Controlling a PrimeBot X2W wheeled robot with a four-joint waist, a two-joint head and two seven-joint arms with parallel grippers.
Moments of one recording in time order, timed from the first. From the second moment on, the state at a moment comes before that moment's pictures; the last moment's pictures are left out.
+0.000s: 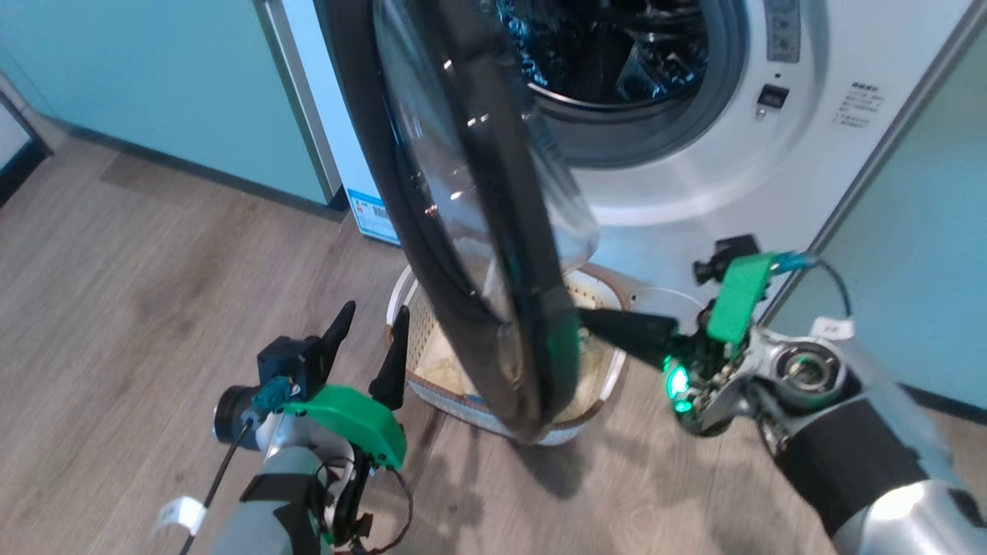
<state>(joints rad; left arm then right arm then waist) -0.27 0.03 -0.16 0.43 -0.26 -0.06 -0.26 -0.64 -0.07 0.55 0.59 1.78 0.13 0.77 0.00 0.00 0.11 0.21</state>
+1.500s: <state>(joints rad) -0.16 0.08 0.05 0.44 -0.19 -0.13 -0.26 -0.36 -0.16 0.39 0.30 1.46 0.13 0.12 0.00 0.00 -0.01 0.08</state>
